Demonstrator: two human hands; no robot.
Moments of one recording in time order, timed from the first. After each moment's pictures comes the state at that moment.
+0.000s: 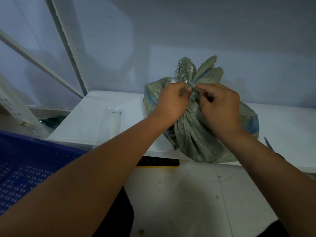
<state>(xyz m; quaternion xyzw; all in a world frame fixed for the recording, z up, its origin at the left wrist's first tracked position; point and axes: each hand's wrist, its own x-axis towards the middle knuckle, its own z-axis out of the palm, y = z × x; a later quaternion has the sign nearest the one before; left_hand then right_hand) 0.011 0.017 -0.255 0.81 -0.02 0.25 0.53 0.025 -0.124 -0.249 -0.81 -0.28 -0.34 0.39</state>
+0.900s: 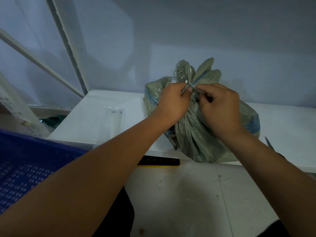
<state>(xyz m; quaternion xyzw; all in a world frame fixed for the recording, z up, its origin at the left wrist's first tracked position) 0.010 0.016 -0.255 0.83 -0.01 0.25 0.50 0.026 -0.124 -0.251 -0.81 -0.29 -0.34 0.38</state>
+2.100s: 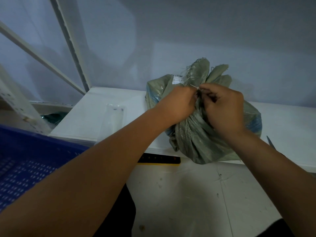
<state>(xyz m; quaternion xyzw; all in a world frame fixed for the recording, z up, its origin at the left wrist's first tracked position) 0.006 0.021 -0.250 0.93 -0.11 0.18 0.30 0.019 -0.125 -0.251 -0.81 -0.29 -0.31 0.40</state>
